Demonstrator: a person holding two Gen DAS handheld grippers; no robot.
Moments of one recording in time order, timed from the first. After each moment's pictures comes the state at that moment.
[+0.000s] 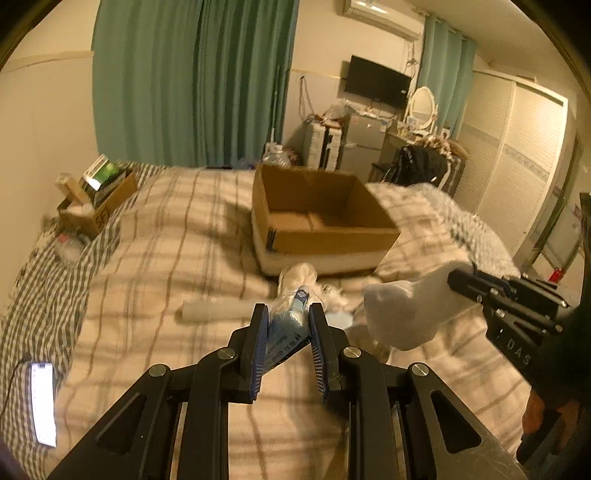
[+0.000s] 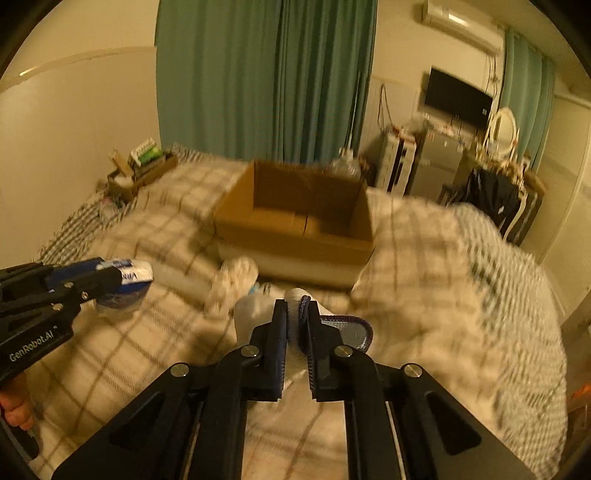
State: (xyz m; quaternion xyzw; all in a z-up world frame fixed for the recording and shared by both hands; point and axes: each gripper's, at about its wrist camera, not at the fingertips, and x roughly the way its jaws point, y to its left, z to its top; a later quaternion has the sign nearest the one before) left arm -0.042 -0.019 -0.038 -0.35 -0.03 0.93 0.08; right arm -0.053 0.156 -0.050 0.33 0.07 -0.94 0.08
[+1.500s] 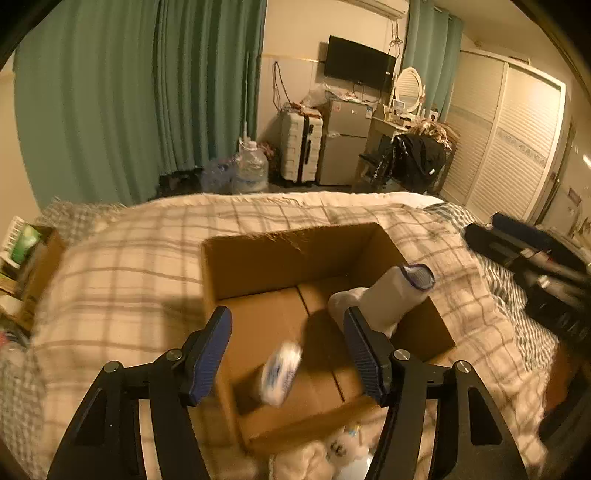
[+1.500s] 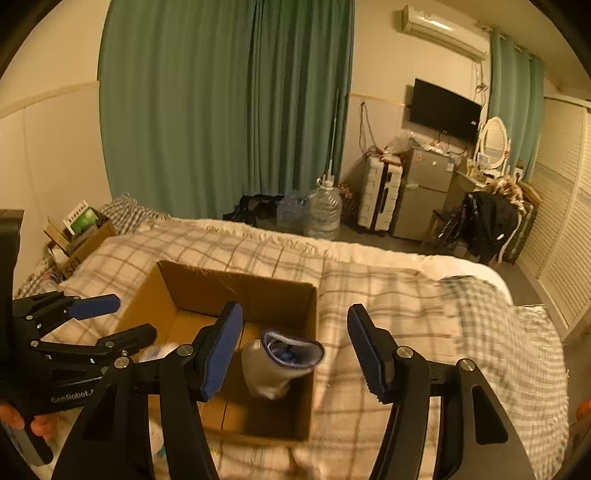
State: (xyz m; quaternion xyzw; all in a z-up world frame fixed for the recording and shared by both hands) left arm -0.261 0.017 -0.041 -0.37 0.01 0.92 0.11; right arm -0.259 0.202 -0.019 0.29 0.05 -0.95 0.05
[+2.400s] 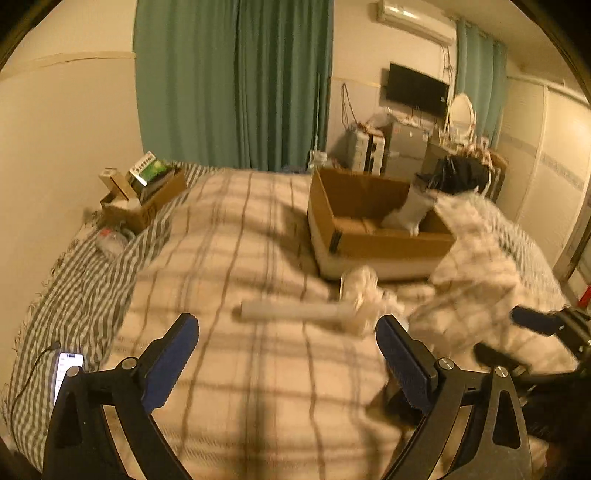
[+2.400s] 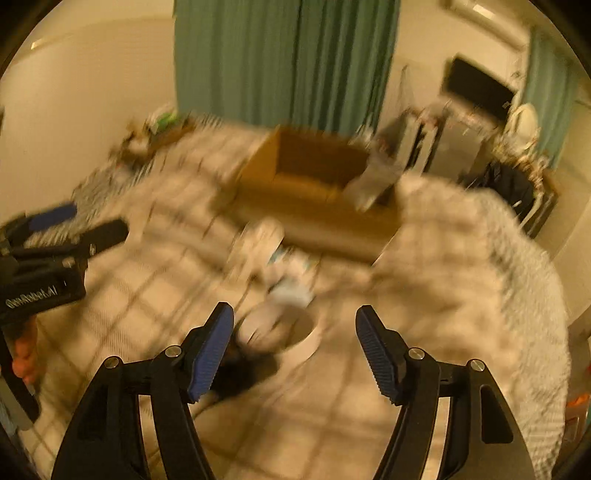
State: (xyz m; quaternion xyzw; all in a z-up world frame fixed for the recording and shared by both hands) left arm -0.041 -0.054 -0.067 -0.34 -0.01 0.94 -0.02; right arm -0.045 0.136 -0.093 0.40 0.09 -0.90 0.11
